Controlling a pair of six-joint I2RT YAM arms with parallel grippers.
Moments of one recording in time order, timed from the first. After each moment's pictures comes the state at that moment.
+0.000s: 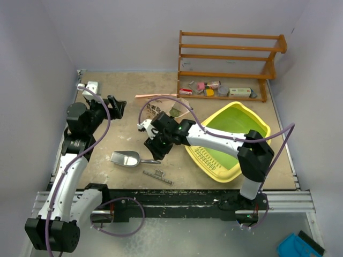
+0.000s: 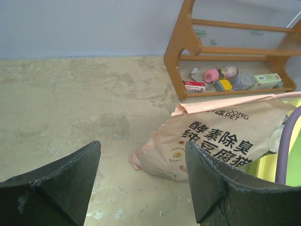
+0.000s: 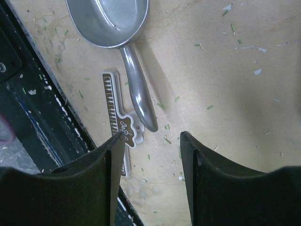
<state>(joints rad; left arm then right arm) -0.07 0.87 0.82 -0.06 0.26 -0.21 1.00 1.78 1.37 -0.59 -0.21 0.03</state>
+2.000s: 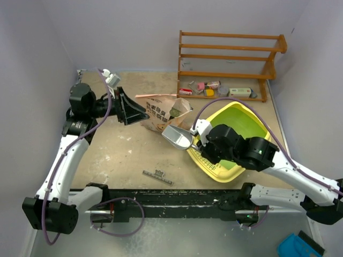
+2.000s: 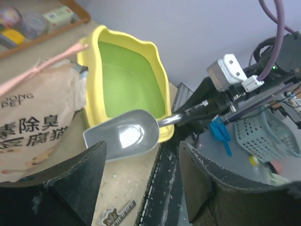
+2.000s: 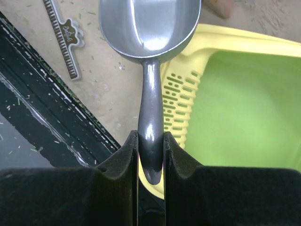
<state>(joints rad) -0.12 1.05 1.07 -0.08 1.12 -0.49 1.04 0.98 1.16 -0.99 0.18 0.05</state>
